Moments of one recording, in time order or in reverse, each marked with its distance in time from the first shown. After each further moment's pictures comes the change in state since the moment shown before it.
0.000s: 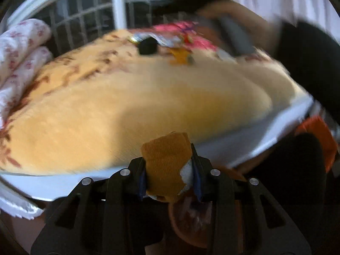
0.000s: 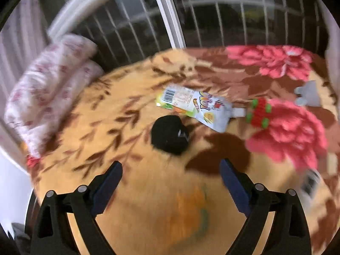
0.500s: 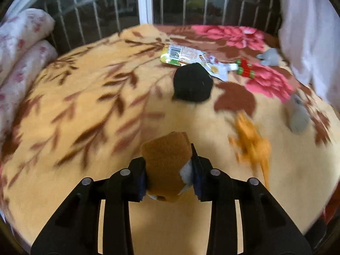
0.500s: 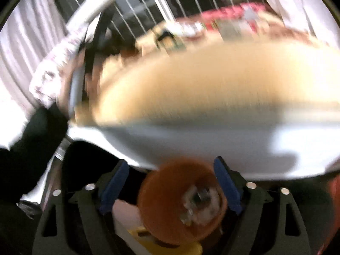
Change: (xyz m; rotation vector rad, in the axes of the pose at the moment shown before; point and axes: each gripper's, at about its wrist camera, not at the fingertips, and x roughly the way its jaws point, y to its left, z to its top) left arm 0.084 0.077 0.147 -0.164 0.054 0.127; right arm -0.168 -0.029 -0.296 0.080 -0.049 0.128
